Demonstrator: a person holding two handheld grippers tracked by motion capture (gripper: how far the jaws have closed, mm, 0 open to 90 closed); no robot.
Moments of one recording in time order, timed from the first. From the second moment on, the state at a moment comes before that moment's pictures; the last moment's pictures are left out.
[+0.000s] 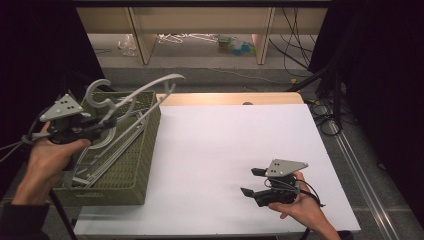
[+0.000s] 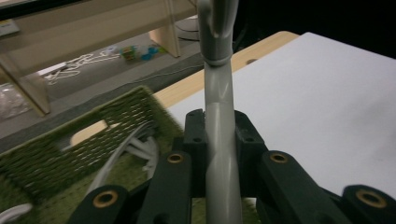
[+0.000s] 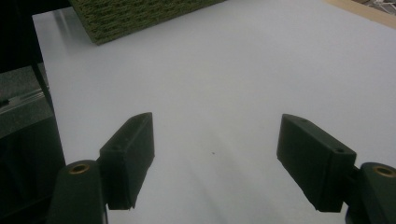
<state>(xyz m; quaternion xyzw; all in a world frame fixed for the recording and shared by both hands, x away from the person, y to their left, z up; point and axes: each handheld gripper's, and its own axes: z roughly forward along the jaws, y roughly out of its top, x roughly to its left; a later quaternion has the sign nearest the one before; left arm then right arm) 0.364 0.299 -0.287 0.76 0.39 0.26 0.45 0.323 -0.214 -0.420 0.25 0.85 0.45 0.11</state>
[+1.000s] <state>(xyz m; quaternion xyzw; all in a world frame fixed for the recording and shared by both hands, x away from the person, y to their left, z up) 0.409 0.382 -0.354 0.79 0.44 0.25 0.34 0.326 -0.212 -0.424 0.25 0.85 0.44 0.10</state>
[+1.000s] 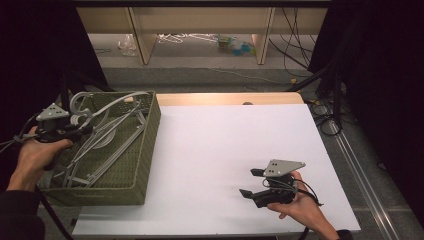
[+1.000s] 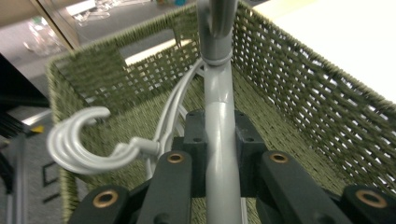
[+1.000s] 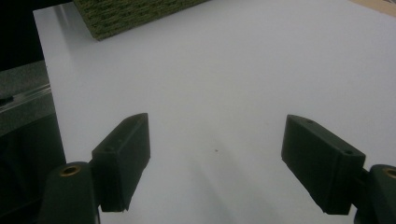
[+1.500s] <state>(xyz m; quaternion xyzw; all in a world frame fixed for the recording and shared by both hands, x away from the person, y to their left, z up) 0.428 0.370 -0.399 0.79 0.49 0.19 0.32 0.327 -0.212 -0.425 0.26 0.85 0.44 0.10</state>
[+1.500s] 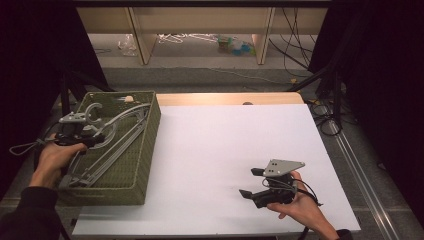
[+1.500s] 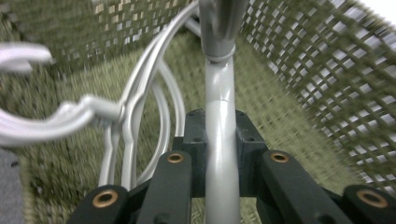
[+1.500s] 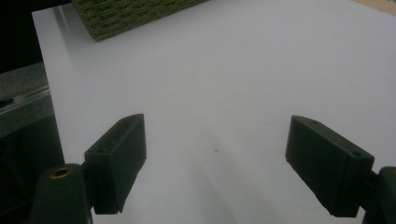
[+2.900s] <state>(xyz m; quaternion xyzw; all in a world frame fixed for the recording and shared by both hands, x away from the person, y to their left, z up) 0.426 0.387 -0.403 0.69 0.59 0.29 0.28 0.329 -0.211 -0.429 0.26 0.86 0.44 0.10</state>
